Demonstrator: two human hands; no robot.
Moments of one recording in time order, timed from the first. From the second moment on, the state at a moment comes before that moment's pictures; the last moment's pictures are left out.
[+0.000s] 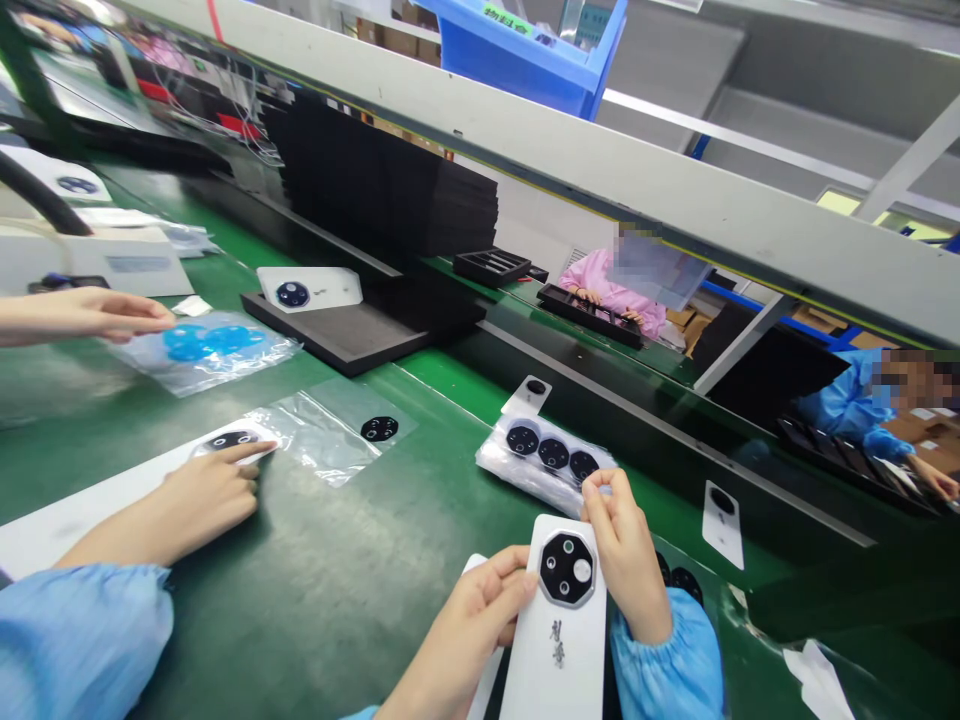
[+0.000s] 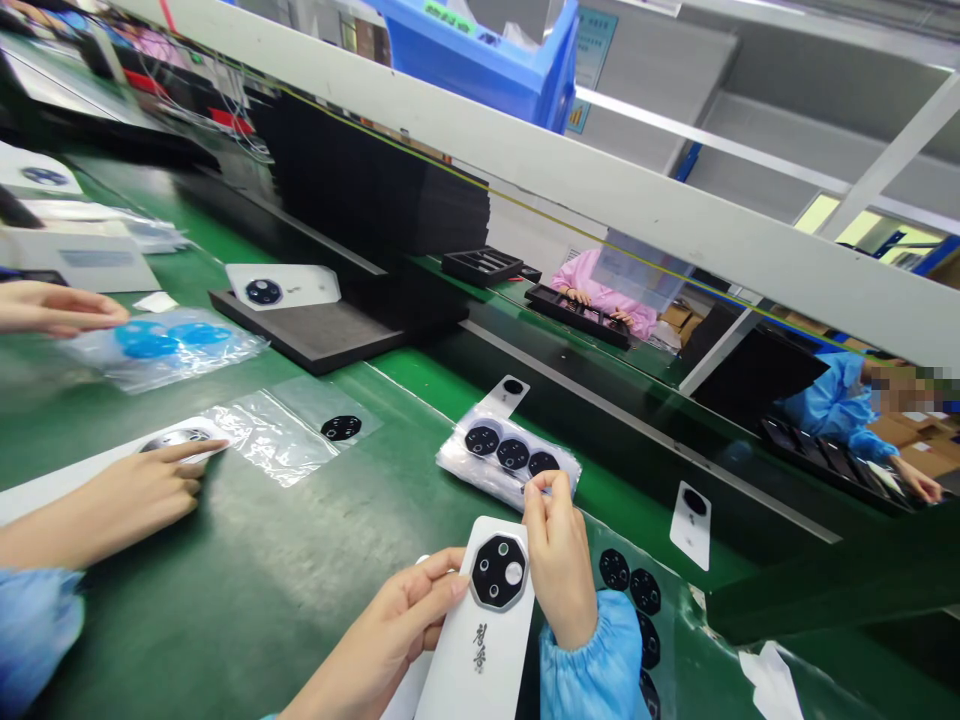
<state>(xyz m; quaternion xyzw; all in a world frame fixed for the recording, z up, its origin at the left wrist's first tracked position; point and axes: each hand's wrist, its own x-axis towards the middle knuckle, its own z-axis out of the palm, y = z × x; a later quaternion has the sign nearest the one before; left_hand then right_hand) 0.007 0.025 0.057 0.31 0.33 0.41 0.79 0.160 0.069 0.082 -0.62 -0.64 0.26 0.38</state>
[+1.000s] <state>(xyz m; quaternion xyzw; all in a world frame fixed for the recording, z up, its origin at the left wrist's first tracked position) 0.009 0.026 0.053 0.32 0.33 0.43 0.77 0.173 0.034 0.086 -0.59 -0.62 0.13 0.50</state>
